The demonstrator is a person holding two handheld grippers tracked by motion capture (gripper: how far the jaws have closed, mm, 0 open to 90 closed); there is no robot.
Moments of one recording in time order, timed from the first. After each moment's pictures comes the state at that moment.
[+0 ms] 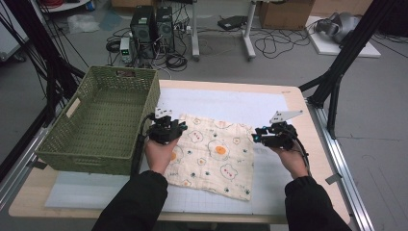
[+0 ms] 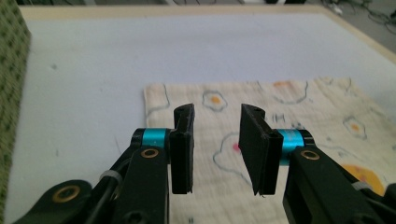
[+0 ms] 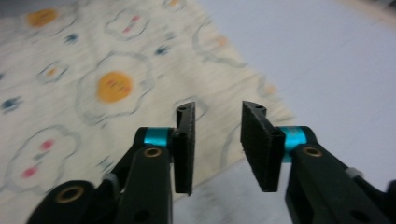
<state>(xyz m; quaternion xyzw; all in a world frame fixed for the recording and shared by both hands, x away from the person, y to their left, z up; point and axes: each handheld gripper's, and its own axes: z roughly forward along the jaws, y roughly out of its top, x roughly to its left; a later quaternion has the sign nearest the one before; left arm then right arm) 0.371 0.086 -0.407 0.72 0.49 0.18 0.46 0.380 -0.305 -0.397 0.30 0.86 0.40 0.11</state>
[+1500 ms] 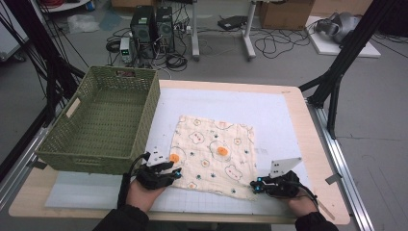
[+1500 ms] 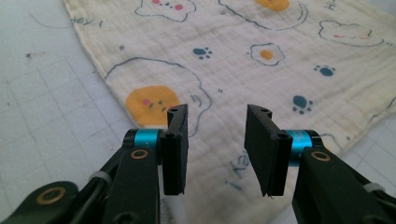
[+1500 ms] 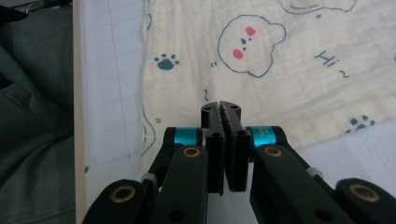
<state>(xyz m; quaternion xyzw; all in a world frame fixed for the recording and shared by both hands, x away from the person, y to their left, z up) 0.261 0.108 -0.435 0.81 0.39 0.14 0.42 0.265 -0.307 -0.440 0.17 0.90 0.40 0.03</state>
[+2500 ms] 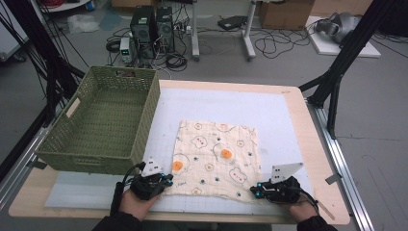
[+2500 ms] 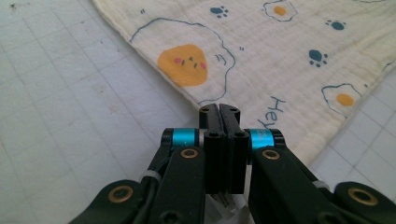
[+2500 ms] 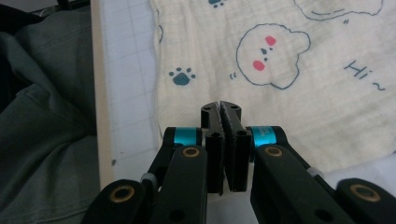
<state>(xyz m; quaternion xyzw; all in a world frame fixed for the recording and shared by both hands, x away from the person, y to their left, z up) 0.238 0.122 -0.444 0.82 0.38 0.12 0.40 0.251 -0.303 -0.445 0.17 0.90 0.40 0.01</state>
